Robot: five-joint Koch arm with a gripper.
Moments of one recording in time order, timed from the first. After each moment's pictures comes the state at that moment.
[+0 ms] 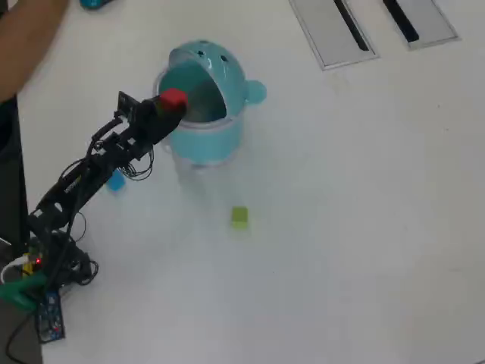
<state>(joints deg) -30.5 93.1 82.5 12.1 -104.2</state>
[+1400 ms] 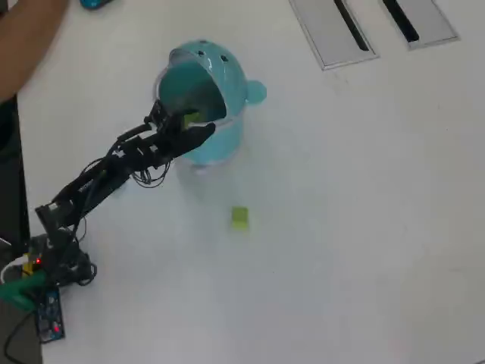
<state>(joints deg) -18.8 87.0 68.9 28.7 -98.1</state>
